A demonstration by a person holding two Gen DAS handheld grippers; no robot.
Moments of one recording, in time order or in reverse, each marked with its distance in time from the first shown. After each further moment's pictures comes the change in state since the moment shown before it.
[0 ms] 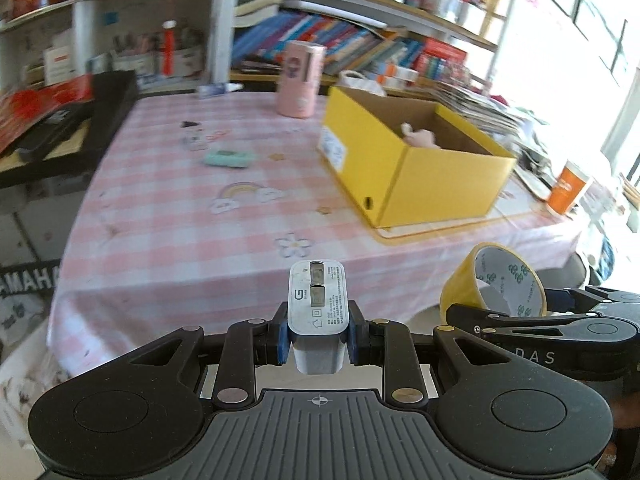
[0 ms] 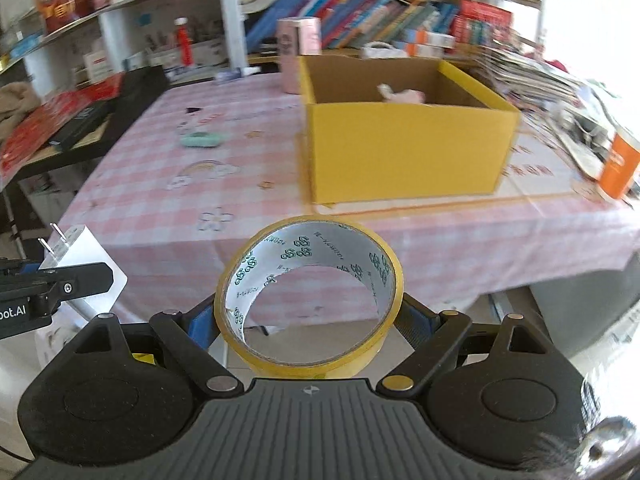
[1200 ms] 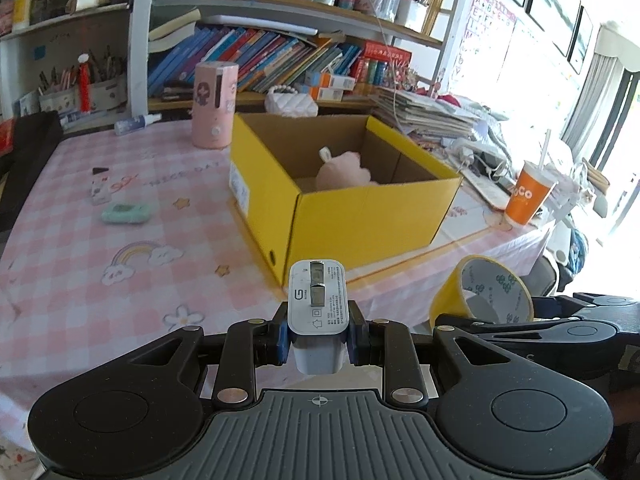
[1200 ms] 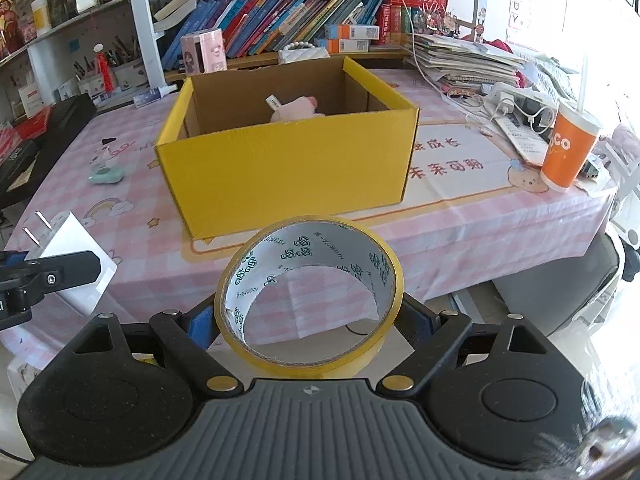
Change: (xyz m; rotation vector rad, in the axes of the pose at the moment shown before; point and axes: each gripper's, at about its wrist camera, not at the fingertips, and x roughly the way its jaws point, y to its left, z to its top) left arm 0.054 -0.076 0.054 0.078 -0.037 -0.103; right arm 0.017 -0.095 0.033 0.089 0.000 -0.103
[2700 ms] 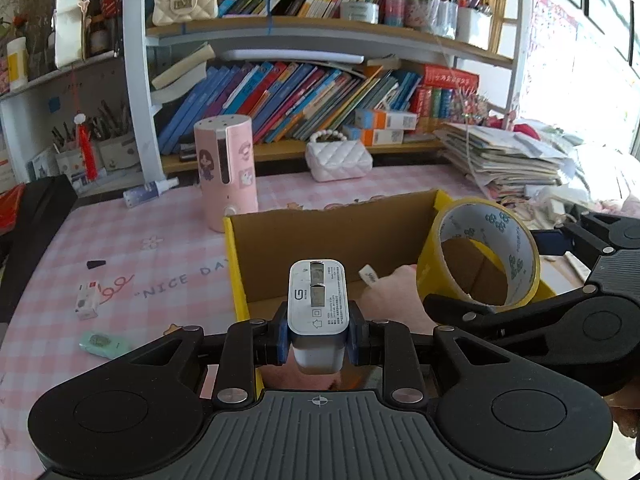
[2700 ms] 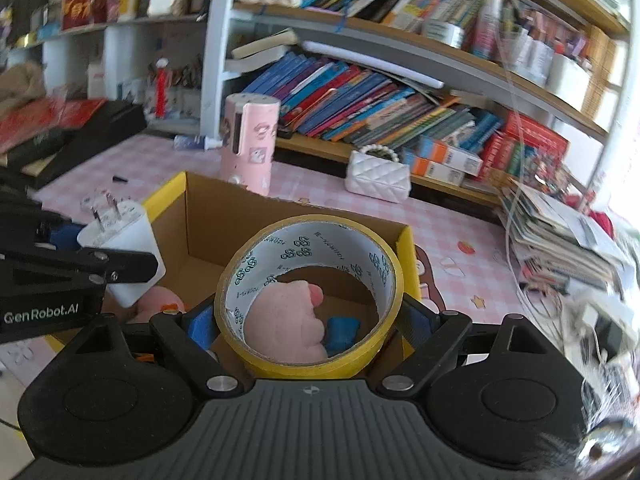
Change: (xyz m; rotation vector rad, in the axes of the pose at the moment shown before) left arm 0.138 -0.024 0.118 0.006 -0.070 0.252; right arm 0.126 -0.031 0.171 -0.437 -0.209 0.187
